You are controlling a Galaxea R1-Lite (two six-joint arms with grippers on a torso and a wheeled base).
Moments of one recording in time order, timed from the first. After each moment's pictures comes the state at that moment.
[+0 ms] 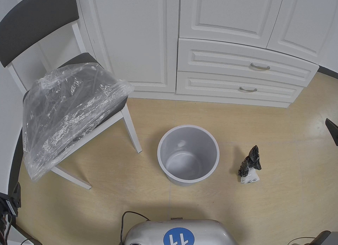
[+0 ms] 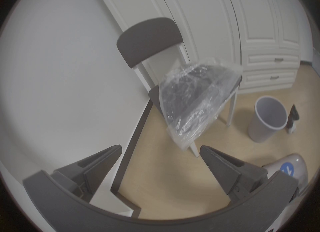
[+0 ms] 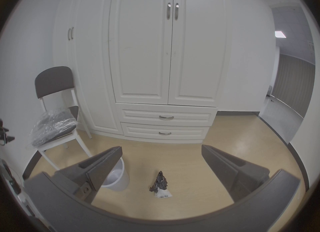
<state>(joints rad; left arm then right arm) 0.14 0.51 -0.29 0.03 0.29 0.21 0.12 0.79 -0.51 -0.29 -0.18 -0.02</state>
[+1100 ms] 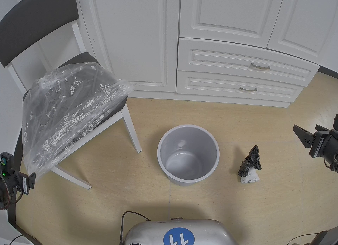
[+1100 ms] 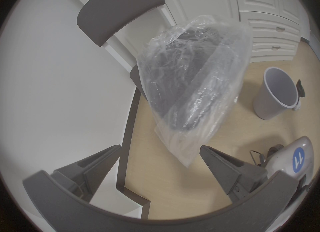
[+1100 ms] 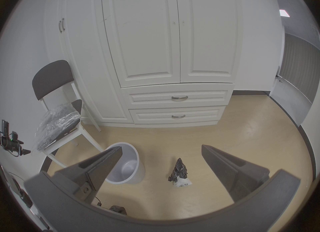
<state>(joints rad) 0.26 1.09 -0.29 -0.29 0.19 0.37 0.35 1.08 -0.45 -0.48 -0.32 0.13</state>
